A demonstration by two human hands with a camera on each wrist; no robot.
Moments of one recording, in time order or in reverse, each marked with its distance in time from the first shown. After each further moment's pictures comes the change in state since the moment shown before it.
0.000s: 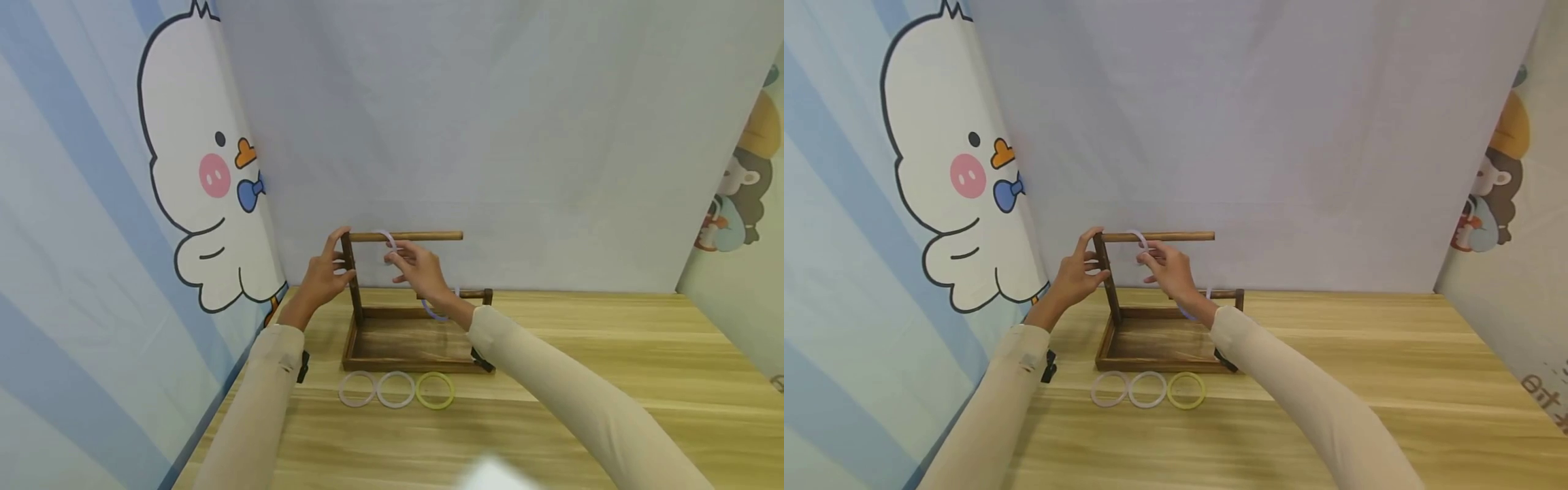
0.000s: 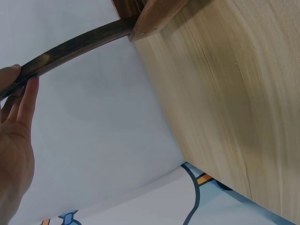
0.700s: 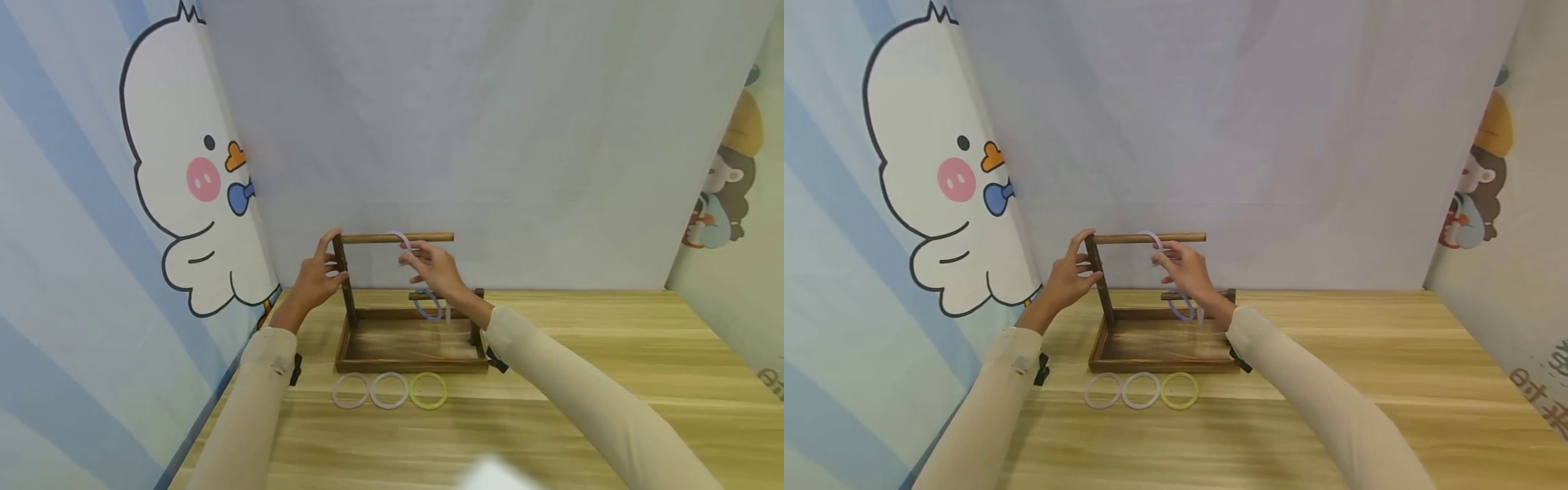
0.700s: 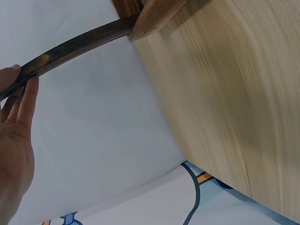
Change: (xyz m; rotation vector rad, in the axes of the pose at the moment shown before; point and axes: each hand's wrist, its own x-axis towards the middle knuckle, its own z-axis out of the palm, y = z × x) left_hand 0.001 -0.002 0.004 0.013 -0.008 -0.006; right_hand -0.014 -0.001 -0.045 -0.108 -0.006 0.043
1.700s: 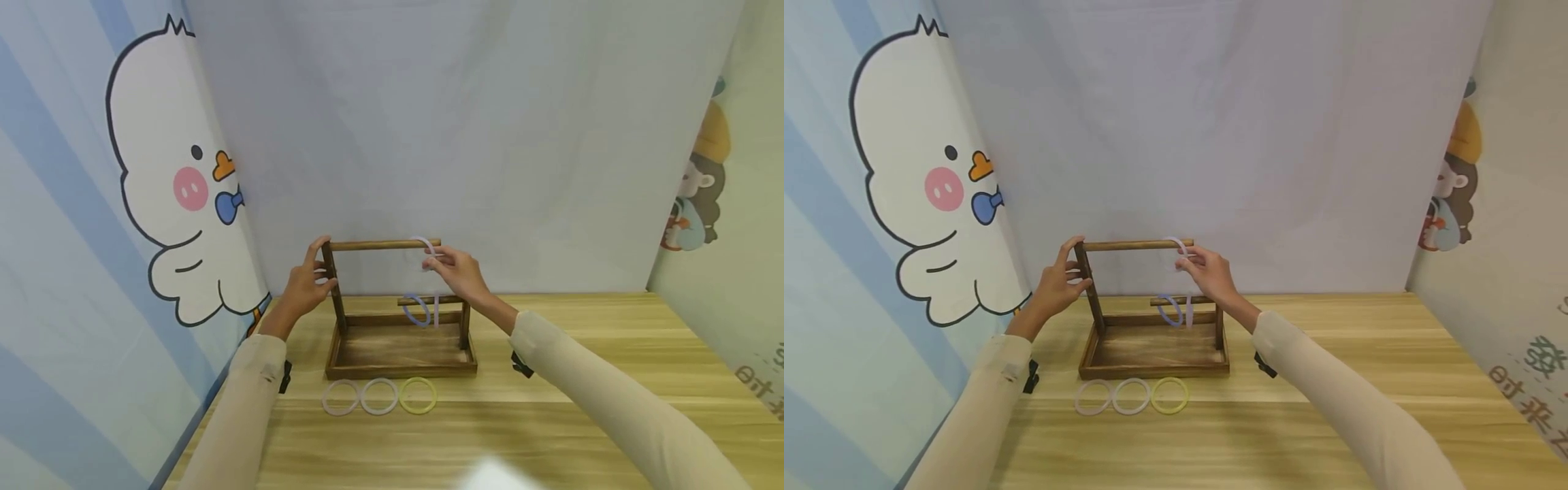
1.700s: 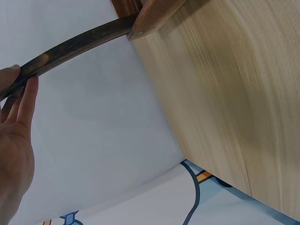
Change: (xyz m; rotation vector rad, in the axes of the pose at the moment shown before) left_hand 0.000 0.004 0.002 -0.008 0.004 0.000; right_hand -0.023 0.007 -0.059 -0.185 0.078 -0.023
